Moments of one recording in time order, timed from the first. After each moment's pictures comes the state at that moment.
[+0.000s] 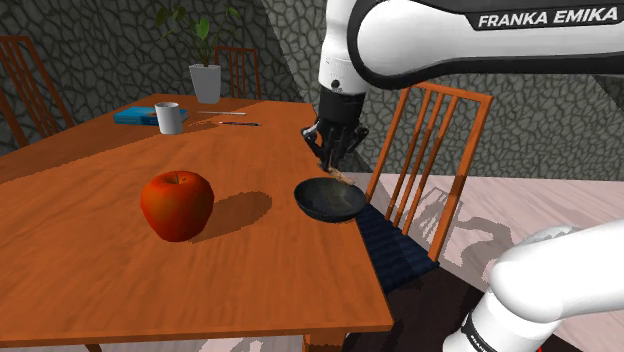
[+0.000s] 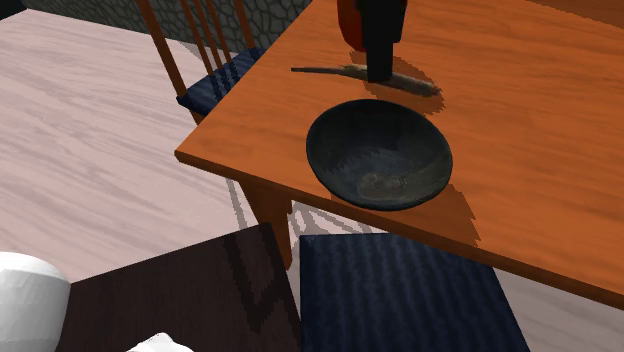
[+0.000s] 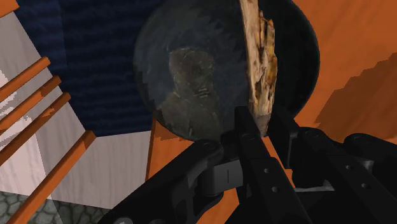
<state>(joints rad) -0.28 -0.64 0.59 -2.21 0.16 1.79 0.66</state>
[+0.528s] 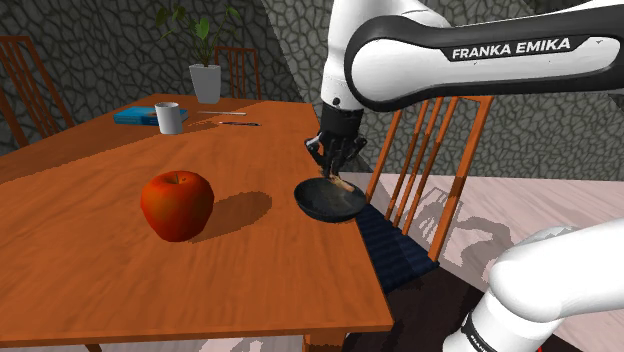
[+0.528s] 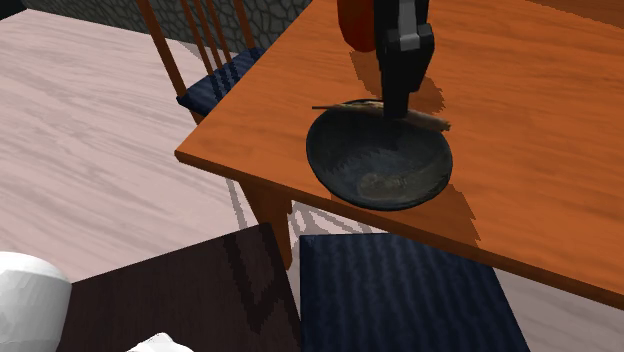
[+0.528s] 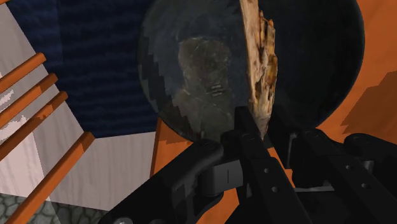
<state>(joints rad) -0.29 -0.63 0.57 -2.29 0.15 1.88 0.62</state>
